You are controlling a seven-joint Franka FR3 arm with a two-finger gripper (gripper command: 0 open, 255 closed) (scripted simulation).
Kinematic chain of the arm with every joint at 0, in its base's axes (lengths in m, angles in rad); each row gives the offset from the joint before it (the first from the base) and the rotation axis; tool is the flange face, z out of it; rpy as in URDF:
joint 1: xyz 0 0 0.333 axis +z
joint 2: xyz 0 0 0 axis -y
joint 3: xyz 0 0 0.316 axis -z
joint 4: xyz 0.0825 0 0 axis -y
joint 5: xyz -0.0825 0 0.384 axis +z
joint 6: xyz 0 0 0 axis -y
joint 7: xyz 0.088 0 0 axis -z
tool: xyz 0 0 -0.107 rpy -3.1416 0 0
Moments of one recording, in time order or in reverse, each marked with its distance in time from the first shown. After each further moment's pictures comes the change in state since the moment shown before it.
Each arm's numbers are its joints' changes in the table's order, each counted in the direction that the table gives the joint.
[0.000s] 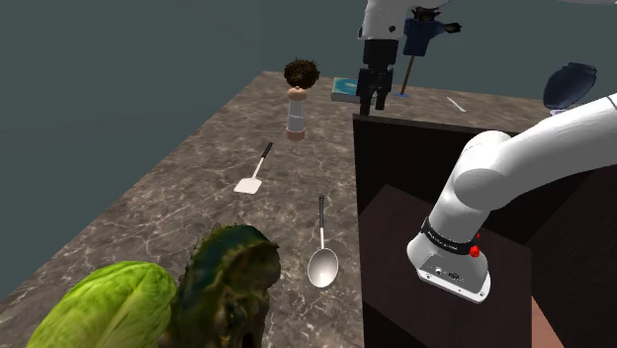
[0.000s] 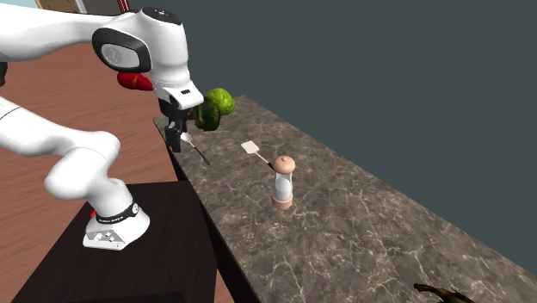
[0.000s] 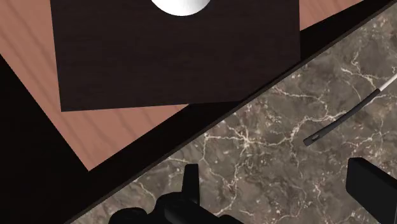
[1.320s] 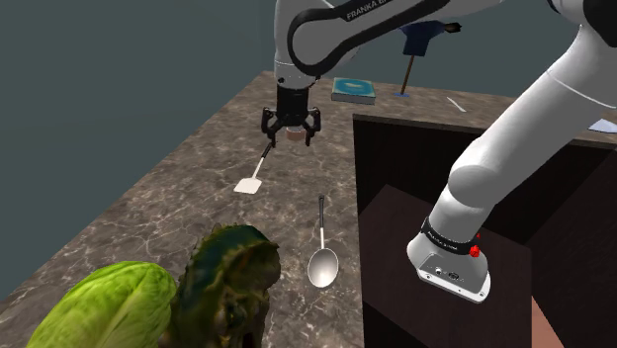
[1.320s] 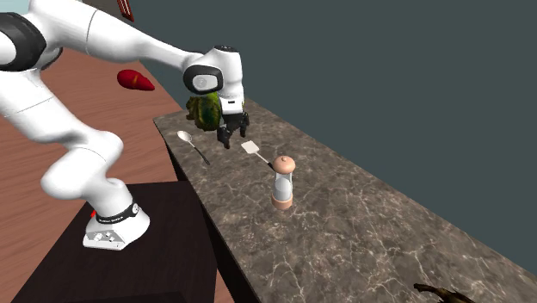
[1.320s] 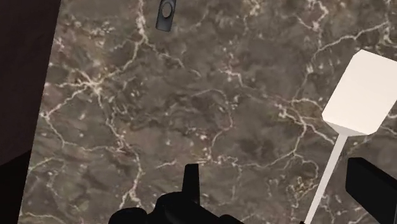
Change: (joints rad) arm -0.116 -0.478 -0.451 0.106 0.061 0.544 0.917
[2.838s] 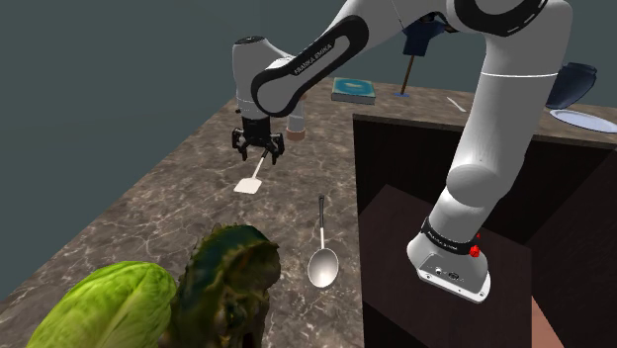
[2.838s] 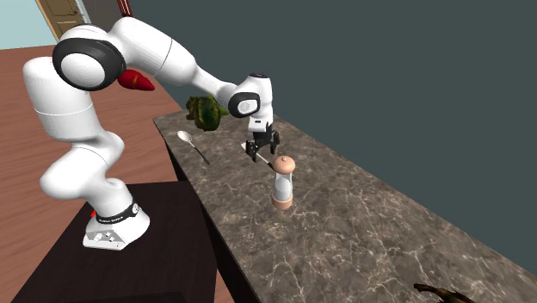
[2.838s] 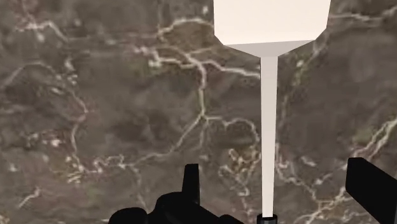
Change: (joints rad) arm -0.031 -0.471 -0.061 0.241 -0.355 0.198 0.608
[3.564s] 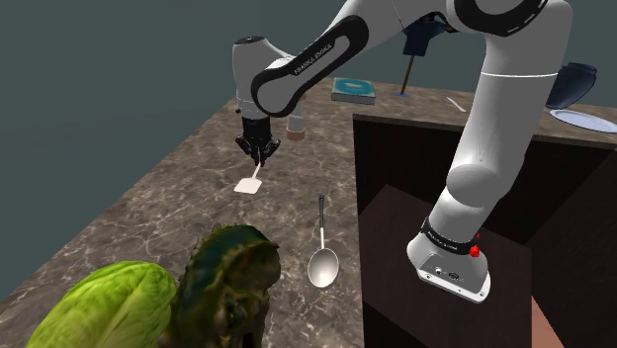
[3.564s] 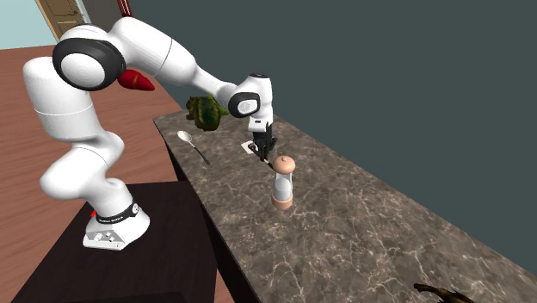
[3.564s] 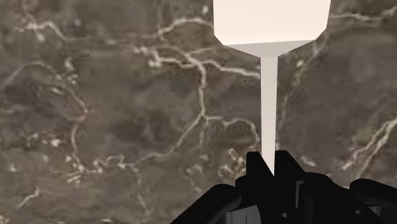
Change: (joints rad) arm 0.000 0.000 0.000 0.000 0.000 0.000 0.000
